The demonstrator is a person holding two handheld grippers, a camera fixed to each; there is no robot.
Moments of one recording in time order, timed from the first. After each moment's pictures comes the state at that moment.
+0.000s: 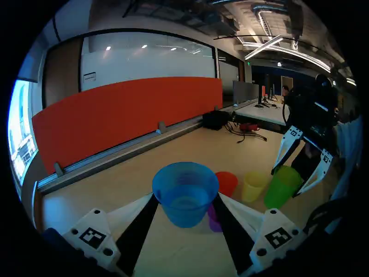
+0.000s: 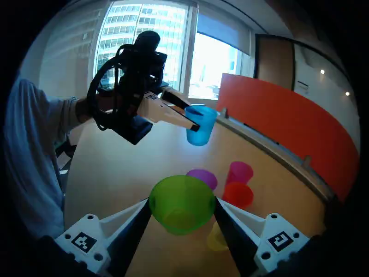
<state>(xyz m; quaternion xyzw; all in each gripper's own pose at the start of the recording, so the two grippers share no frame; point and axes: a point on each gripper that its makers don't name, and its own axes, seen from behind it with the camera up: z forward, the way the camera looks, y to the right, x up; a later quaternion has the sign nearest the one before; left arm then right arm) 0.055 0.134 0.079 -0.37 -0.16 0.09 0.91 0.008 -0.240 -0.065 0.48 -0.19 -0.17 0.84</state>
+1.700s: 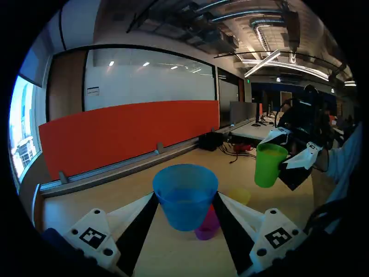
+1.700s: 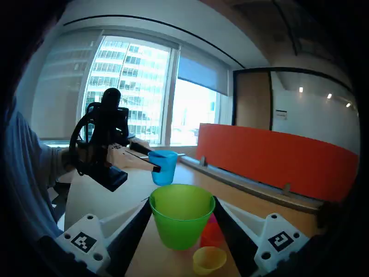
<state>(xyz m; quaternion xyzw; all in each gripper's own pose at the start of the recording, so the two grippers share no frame) 0.109 0.130 0.035 -0.37 -0.09 0.06 0.92 0.111 -0.242 -0.051 0.45 -0.04 -0.07 0.89</state>
